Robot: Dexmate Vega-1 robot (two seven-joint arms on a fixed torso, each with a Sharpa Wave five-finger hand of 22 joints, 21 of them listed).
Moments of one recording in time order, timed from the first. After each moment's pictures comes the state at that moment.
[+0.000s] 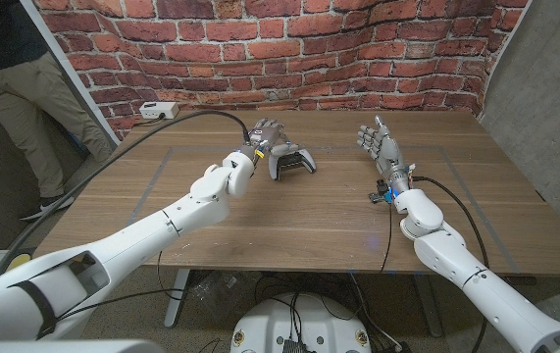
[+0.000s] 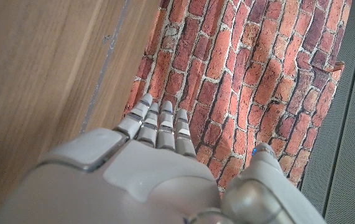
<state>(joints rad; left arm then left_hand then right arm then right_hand) 0.60 0.64 0.84 -1.75 0.71 0.43 0.07 0.32 0.06 -0.05 0.01 0.30 0.63 -0.10 0.18 0.18 0.16 -0.05 0.24 0.19 -0.03 -0.03 0.20 0.18 -0.17 0.07 0.21 0.18 -1.01 -0.51 -0.36 -1.54 0.48 0.36 -0.14 0.09 -0.05 0.27 -0.08 0.20 0.24 0.08 0.19 0.19 0.25 0.14 0.20 0.18 0.17 0.11 0.18 0.18 0.24 0.03 0.21 0.18</state>
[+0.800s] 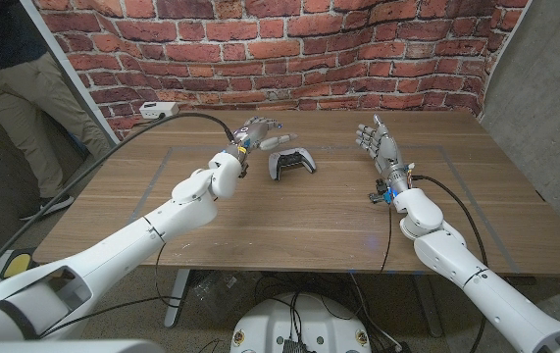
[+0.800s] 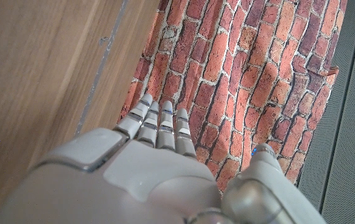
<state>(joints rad) 0.71 0.68 0.69 -1.83 0.50 0.36 0.15 0.32 0.06 -0.08 0.02 0.30 0.33 -0.03 0.17 0.19 0.19 -0.03 0.23 0.19 0.03 -0.03 0.20 0.18 -0.13 0.07 0.23 0.19 -1.01 -0.52 -0.37 -1.55 0.47 0.36 -0.14 0.09 -0.05 0.26 -0.08 0.20 0.24 0.10 0.19 0.19 0.25 0.14 0.20 0.18 0.17 0.11 0.18 0.18 0.24 0.03 0.21 0.18</state>
